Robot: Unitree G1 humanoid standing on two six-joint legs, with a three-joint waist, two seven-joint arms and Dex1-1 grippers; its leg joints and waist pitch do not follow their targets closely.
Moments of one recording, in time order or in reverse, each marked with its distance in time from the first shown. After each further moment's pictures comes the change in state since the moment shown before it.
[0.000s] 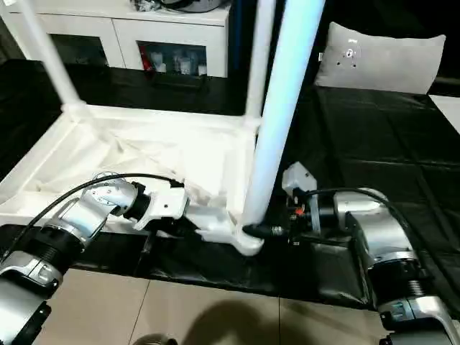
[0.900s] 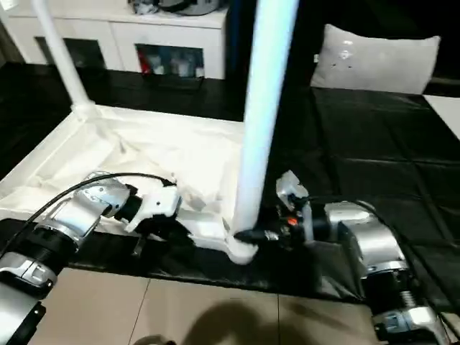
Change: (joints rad) left arm -0.002 -0.019 0.075 0.024 -0.023 0.211 0.047; right arm 0.026 0.136 -0.049 -0.030 0.016 0.132 -0.214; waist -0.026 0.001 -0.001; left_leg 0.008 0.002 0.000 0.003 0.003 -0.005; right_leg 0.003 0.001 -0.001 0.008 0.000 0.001
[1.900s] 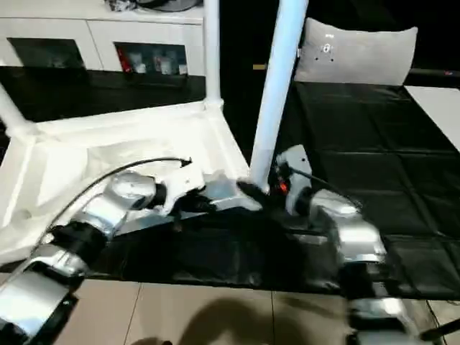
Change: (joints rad) left arm -0.046 -0.094 0.013 0.070 0.036 0.004 0.251; right arm -0.030 0.016 -0.081 0.057 -0.057 -0.108 -0.240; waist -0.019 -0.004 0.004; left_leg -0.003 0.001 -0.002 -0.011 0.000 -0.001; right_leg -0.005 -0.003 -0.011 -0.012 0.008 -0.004
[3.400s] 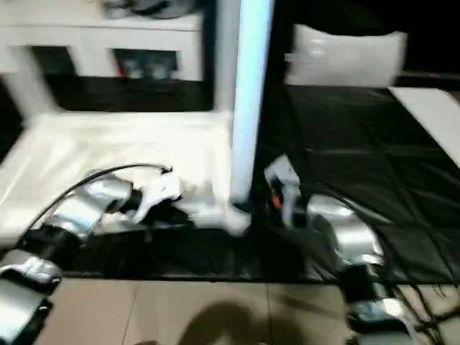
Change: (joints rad) left arm 0.041 0.013 0.021 -0.103 0.002 0.180 -0.042; right arm -0.019 0.118 0.015 -0.019 -0.040 0.148 -0.161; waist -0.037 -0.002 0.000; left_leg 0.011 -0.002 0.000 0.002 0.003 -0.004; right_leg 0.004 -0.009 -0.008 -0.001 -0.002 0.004
